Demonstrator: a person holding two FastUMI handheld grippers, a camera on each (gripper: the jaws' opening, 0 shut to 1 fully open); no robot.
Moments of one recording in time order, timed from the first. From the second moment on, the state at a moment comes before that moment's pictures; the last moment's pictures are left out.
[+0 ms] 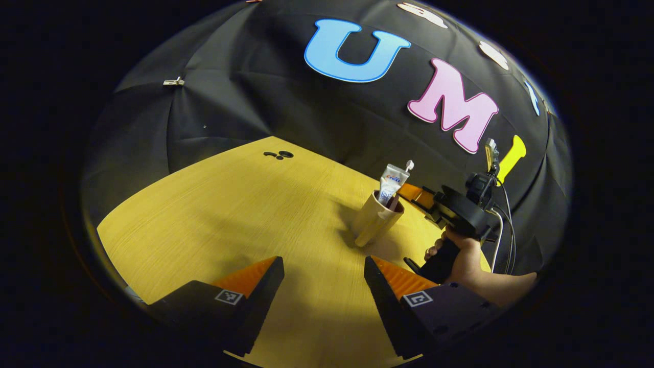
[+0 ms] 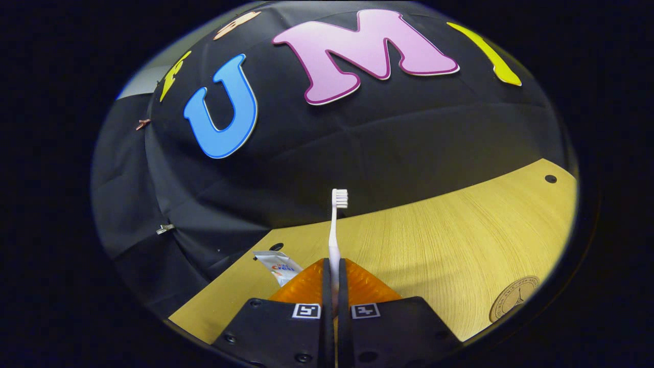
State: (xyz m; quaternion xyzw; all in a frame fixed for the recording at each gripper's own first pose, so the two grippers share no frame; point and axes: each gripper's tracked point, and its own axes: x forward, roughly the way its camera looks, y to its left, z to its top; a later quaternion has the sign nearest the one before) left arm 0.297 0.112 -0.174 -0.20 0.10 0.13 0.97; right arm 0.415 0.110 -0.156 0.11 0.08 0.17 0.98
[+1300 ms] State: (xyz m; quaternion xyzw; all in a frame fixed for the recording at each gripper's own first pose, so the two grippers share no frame) left arm 0.396 0.072 -0.127 -0.04 0.17 0.04 0.98; right arm 0.382 -0.226 -0.112 0.09 0.11 -0.05 0.99
